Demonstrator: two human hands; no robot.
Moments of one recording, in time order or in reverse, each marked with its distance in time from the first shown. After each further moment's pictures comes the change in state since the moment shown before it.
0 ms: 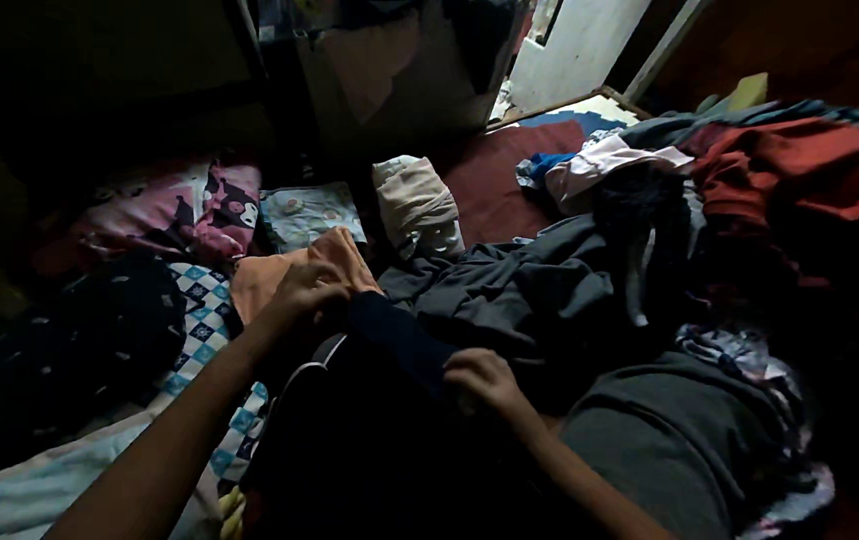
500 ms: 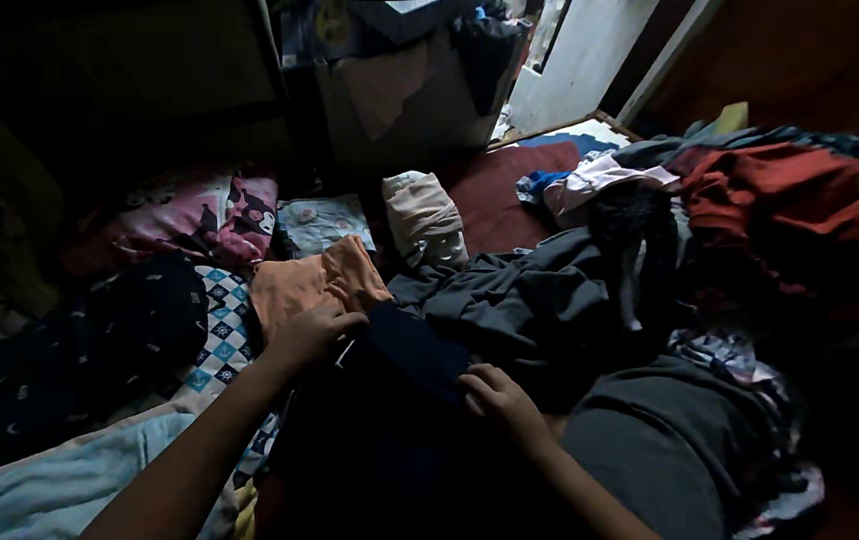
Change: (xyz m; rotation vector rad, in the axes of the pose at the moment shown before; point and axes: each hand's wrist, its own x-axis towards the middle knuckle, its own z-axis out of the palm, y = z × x) left_hand -0.016 0.044 -0.010 0.144 -0.307 -0.232; right_hand -0.018 -0.008 0.005 -0.129 -0.148 0.219
